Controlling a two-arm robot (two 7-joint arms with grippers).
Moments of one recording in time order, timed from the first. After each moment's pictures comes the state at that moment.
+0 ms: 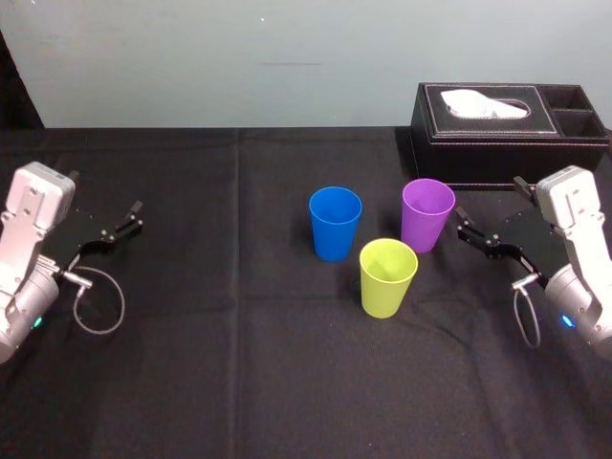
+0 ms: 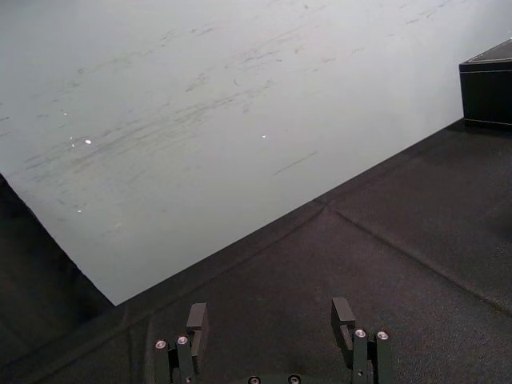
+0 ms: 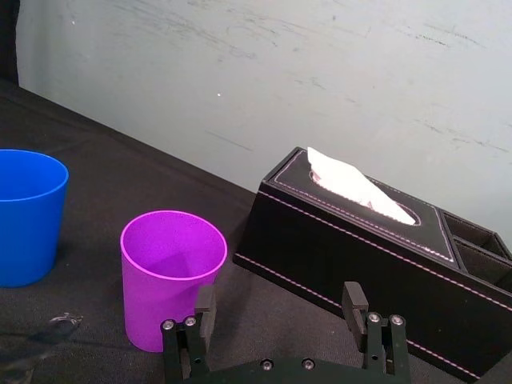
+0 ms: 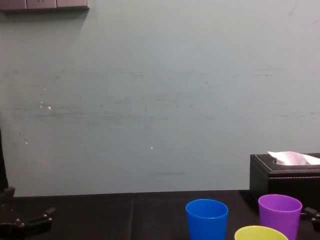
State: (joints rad) left arm -0.20 0.60 0.45 -1.41 -0.25 -0.12 0.03; right arm 0.20 0.60 -0.45 -1.41 0.25 -0.12 -0.03
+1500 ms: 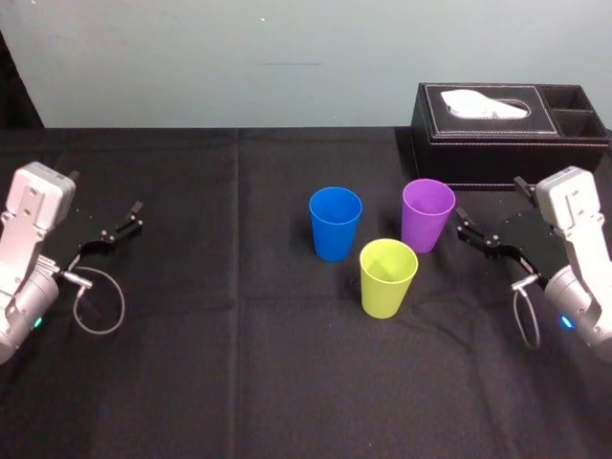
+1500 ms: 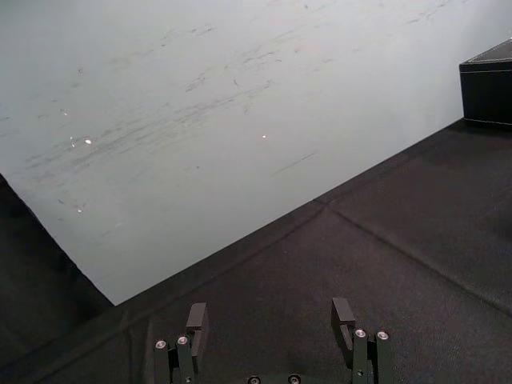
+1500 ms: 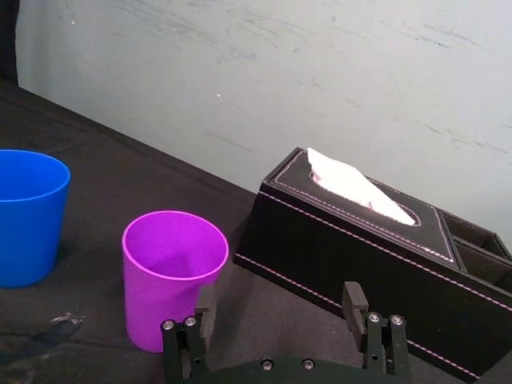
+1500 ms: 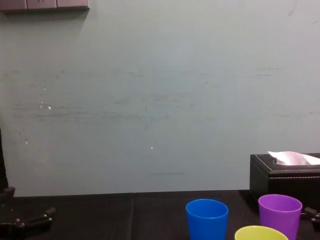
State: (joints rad) left arm -0.20 0.60 0.45 -1.41 -0.25 -0.12 0.03; right arm 0.20 0.60 -0.45 -1.42 0.25 -0.12 -0.03
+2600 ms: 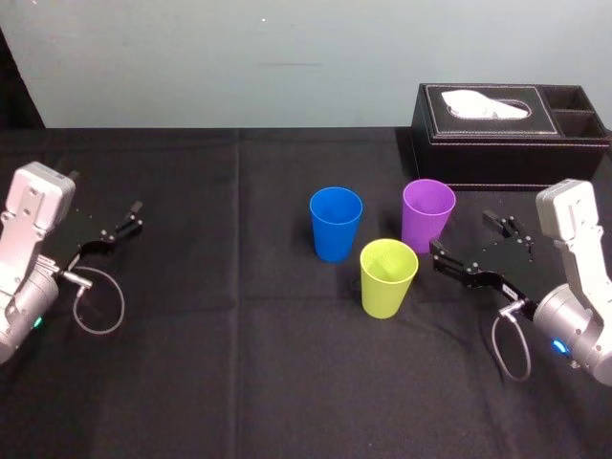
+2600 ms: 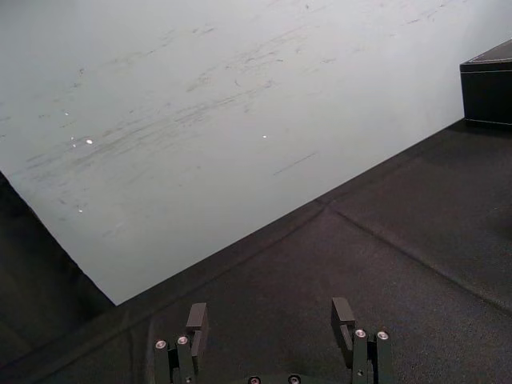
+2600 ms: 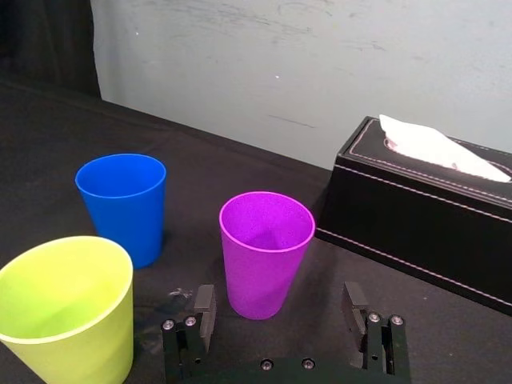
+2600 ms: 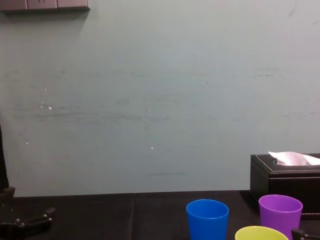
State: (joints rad) left arm -0.20 0.60 0.45 -1.41 -0.25 -0.12 0.03; right arm 0.09 0.57 -0.36 -1.52 0.36 -0.01 0.14
